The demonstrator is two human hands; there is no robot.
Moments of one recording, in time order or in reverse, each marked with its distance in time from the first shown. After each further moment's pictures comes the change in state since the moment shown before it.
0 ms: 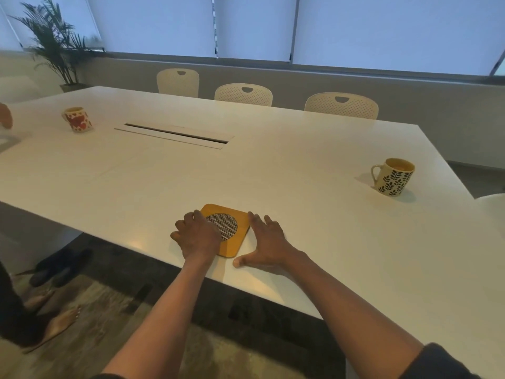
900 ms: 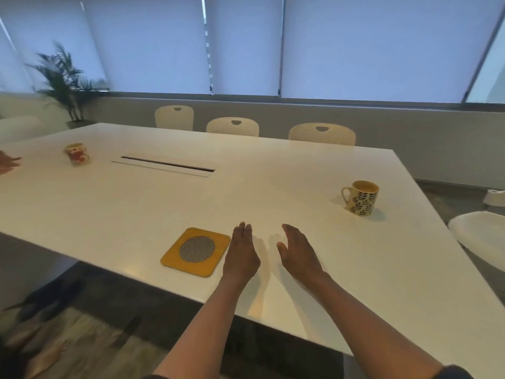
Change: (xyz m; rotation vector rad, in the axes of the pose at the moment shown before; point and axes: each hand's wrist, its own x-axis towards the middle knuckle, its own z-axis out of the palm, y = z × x) left_hand -0.073 0.113 0.012 -0.377 -0.145 0.444; right_hand -0.057 0.083 -0.056 0.083 0.436 0.151
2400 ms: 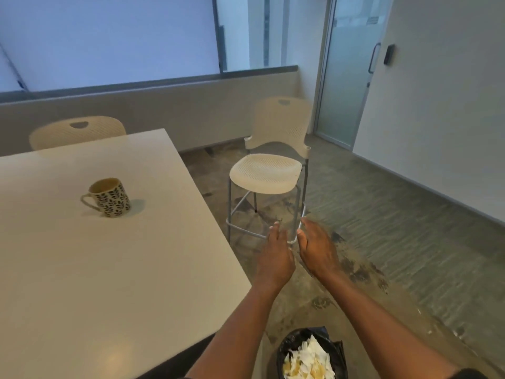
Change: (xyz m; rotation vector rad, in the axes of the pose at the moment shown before) left_hand -0.210 0.455 0.296 -0.215 -0.487 0.813; right_hand -0.301 0.394 -0.271 -0.186 0.621 0.636
